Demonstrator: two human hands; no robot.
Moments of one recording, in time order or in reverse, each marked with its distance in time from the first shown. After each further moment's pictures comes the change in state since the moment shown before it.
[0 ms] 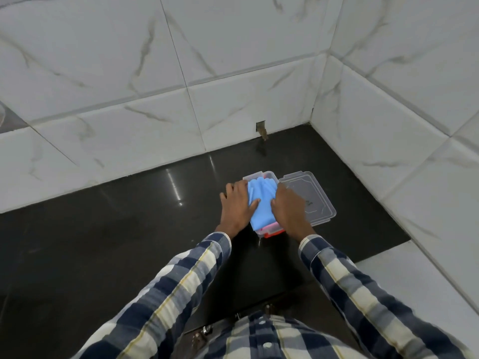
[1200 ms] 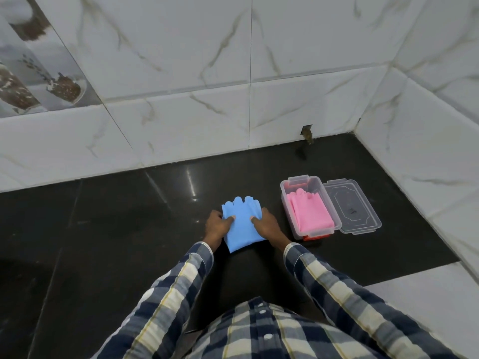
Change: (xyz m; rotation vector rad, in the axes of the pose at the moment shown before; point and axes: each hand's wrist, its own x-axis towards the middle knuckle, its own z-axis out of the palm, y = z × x) left_hand -0.075 -0.170 -0.050 -0.710 -0.052 -0.765; right_hand -0.047 -0.152 0.098 0.558 -0.398 0.112
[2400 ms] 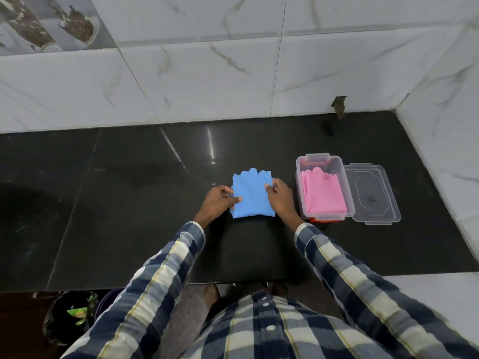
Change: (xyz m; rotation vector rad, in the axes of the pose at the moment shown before) left_hand -0.022 -0.020 -0.017 -0.011 -0.079 0.121; right_hand 0.028 0.022 -0.009 0.011 0.043 -0.085
